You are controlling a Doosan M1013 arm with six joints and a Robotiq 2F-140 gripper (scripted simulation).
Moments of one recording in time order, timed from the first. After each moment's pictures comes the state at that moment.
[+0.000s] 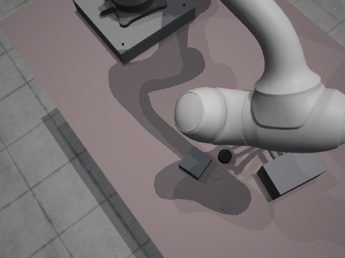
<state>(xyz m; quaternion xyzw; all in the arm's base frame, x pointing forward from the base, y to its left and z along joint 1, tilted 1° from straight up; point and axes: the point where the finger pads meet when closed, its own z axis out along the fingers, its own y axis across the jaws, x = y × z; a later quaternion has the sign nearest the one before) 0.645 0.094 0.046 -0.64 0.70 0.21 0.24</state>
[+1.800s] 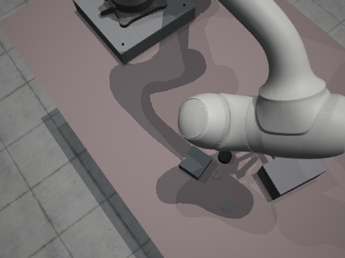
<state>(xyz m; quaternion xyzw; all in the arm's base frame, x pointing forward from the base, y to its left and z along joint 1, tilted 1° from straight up) 0.658 0.093 0.046 -0.64 0.70 0.21 0.24</state>
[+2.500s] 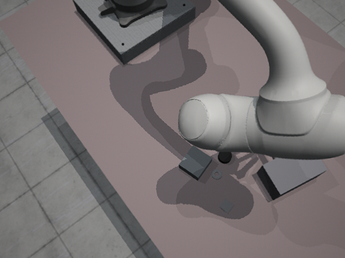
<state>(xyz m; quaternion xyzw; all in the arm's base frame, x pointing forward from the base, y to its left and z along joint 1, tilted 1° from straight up) 0.660 0.093 0.046 -0.64 0.70 0.21 0.24</state>
